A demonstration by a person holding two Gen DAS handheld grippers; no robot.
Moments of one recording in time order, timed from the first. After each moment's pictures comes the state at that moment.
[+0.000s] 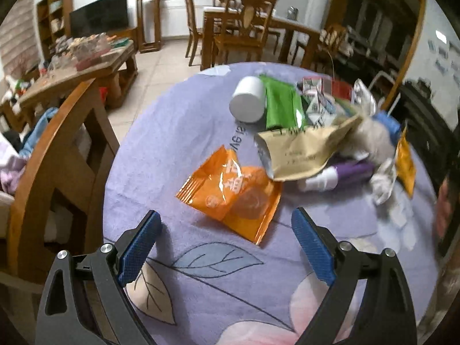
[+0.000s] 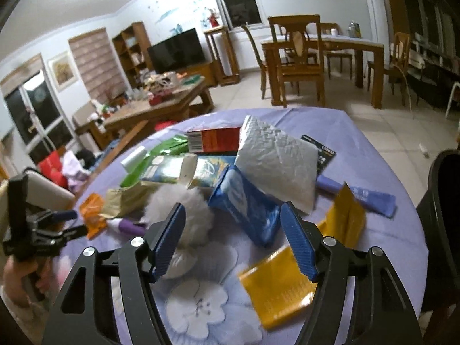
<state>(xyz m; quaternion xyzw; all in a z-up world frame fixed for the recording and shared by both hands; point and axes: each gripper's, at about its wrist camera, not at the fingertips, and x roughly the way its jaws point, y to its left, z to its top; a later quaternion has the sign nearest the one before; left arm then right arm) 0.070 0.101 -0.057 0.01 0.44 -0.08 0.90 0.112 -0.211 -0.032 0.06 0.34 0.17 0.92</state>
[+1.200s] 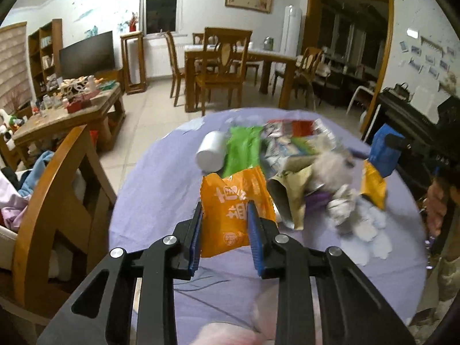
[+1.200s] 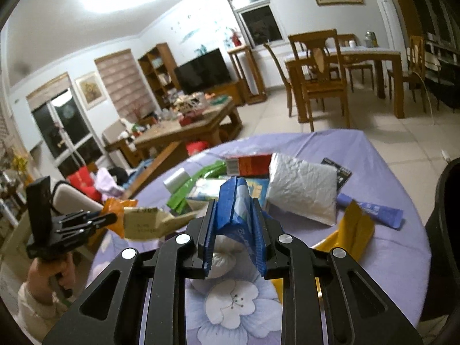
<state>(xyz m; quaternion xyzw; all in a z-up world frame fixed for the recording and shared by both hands) 0.039 0.083 0.004 0.01 0.34 -0.12 0.93 0.079 -0.240 -0.009 0.12 0.28 0.25 0.92</state>
